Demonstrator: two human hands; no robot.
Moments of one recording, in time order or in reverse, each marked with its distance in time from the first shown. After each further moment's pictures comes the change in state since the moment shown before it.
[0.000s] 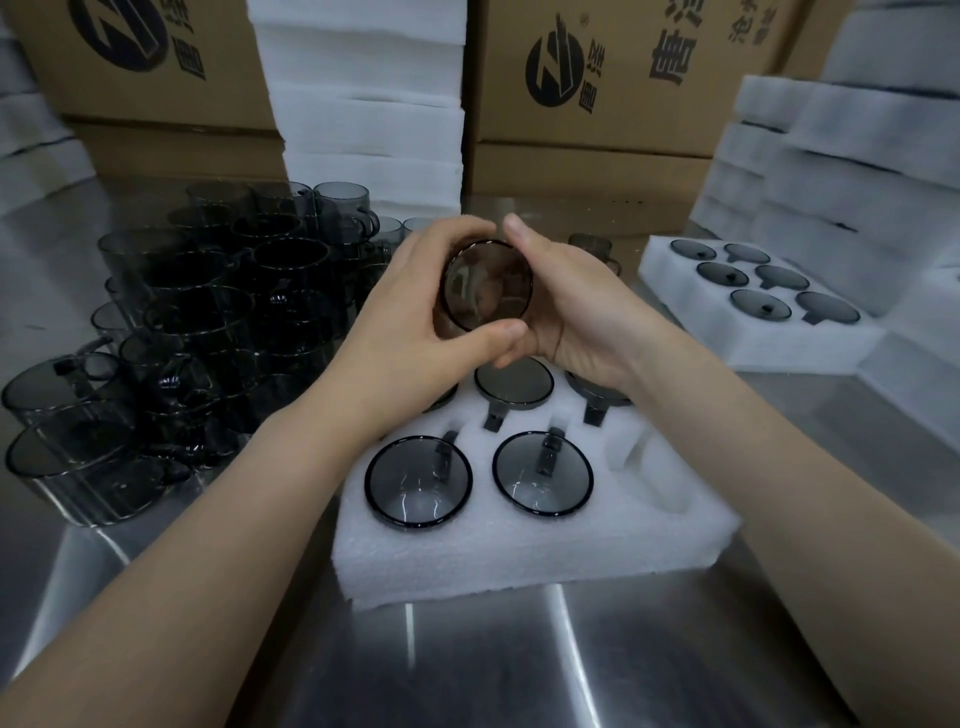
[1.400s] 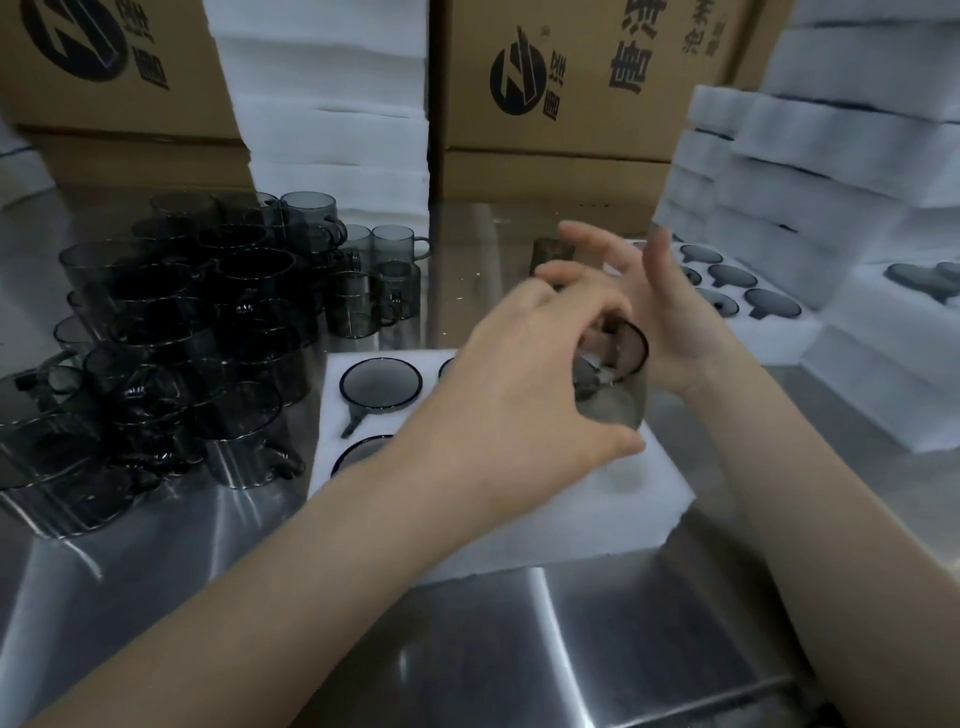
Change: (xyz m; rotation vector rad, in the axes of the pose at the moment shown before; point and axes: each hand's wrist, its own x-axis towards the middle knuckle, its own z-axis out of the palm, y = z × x) left_hand -0.020 0.080 0.043 0.158 -0.188 0.025; right_hand -0.047 0.001 -0.081 0.167 -0.032 -0.149
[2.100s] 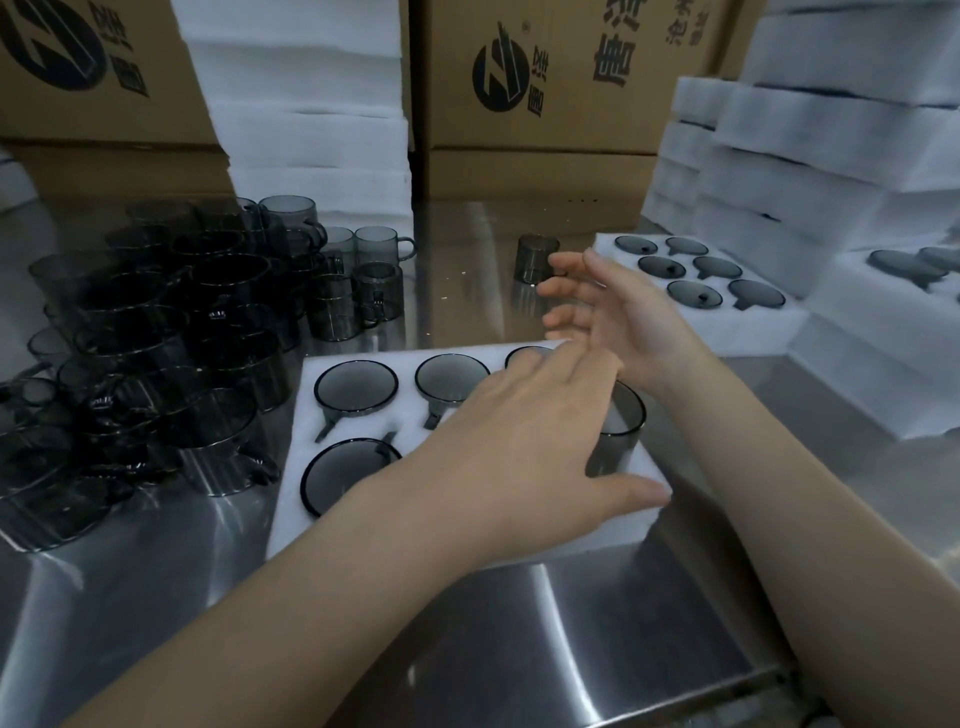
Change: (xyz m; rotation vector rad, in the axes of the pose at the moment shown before) left_hand 0.000 0.006 0.023 0.282 -0.375 0.018; right_hand 0.006 0.016 -0.016 -0.040 0.395 0.067
